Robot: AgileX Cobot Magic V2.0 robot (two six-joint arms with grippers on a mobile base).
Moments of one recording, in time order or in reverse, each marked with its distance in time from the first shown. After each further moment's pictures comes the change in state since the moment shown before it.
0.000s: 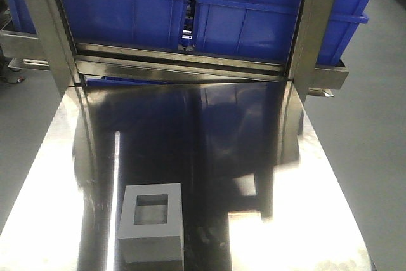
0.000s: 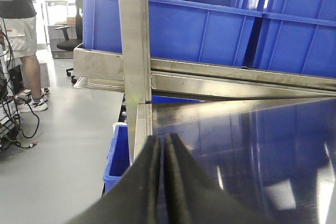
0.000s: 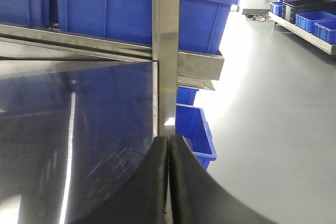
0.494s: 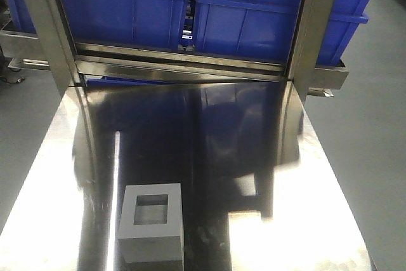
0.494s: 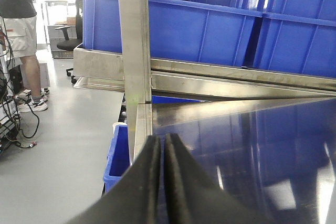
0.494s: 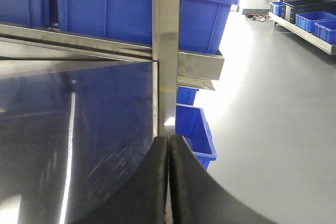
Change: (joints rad) left arm 0.000 0.000 0.000 0.000 0.000 0.000; right arm 0.000 0.000 0.000 0.000 0.000 0.000
